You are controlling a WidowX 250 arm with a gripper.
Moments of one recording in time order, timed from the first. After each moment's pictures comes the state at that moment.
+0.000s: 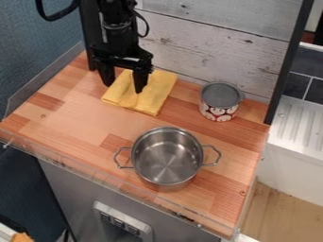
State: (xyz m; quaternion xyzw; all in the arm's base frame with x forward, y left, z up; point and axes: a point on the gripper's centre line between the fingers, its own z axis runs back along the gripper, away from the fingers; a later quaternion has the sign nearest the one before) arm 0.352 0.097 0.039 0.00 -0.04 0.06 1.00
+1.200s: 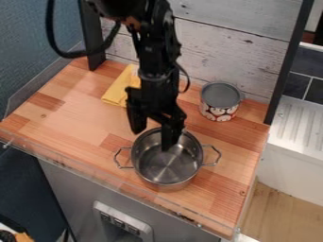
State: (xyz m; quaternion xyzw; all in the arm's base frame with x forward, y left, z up) arm 0.287 0.005 0.012 -0.01 0.02 -0.11 0.99
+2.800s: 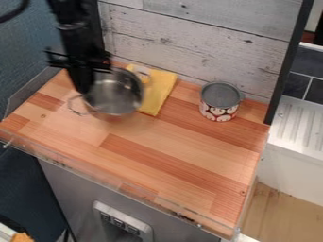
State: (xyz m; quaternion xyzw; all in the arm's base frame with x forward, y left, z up) arm 0.300 0.165 0.052 0.00 -0.03 0.16 0.99
